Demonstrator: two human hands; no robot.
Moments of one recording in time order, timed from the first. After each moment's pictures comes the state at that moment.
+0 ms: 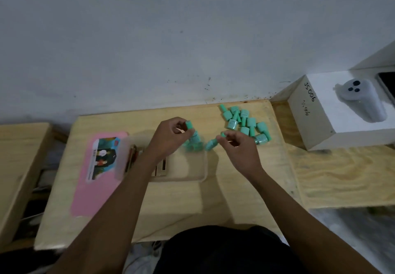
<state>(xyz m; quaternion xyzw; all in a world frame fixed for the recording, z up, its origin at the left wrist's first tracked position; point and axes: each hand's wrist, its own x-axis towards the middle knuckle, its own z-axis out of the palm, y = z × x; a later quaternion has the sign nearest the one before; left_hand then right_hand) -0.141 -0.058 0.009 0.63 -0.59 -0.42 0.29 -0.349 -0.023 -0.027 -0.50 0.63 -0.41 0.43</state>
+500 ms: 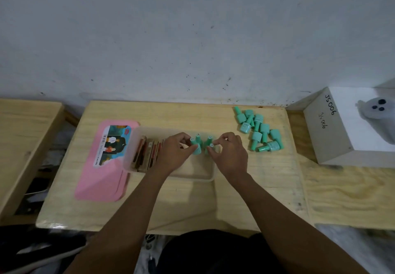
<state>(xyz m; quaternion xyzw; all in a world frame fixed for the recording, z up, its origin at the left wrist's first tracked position) -0.120 -0.029 -0.051 0.69 -0.56 -0.36 0.29 -0.296 -0.035 -0.075 -0.70 0.67 -0.19 0.16</state>
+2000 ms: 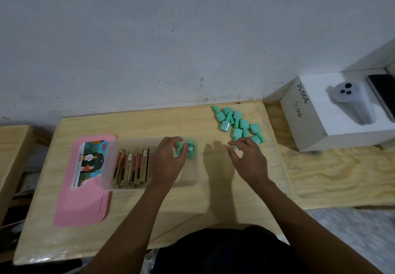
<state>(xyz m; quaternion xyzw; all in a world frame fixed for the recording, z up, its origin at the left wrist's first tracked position) -0.159 -0.028 -0.065 0.67 -0.63 -0.16 0.36 -0.390 -0.022 -0.077 -0.63 0.71 -0.26 0.19</state>
